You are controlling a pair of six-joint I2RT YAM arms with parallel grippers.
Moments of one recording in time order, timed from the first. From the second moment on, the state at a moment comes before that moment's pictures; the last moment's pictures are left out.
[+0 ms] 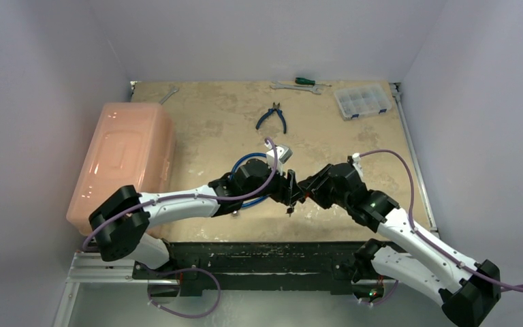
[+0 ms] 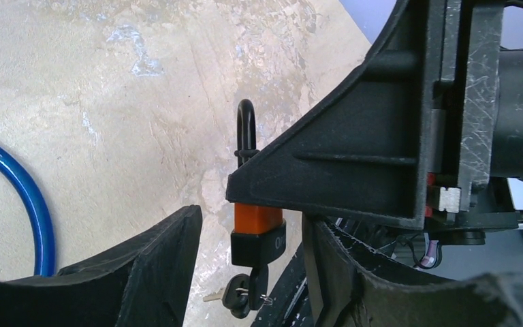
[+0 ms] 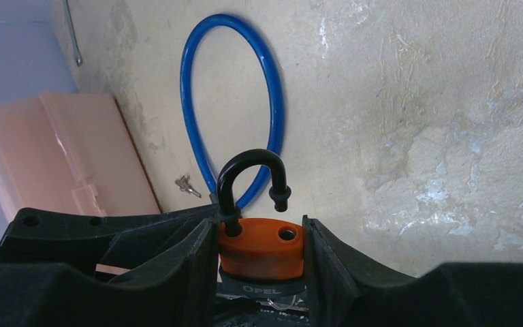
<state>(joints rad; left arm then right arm) -1.01 1.47 0.84 0.28 0.08 -0.54 0.68 0.83 0.63 -0.51 0.16 1.33</state>
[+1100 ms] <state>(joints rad) -1.00 1.51 0.80 0.42 0.19 -0.62 0.68 0.78 0.63 -0.49 0.14 1.34</state>
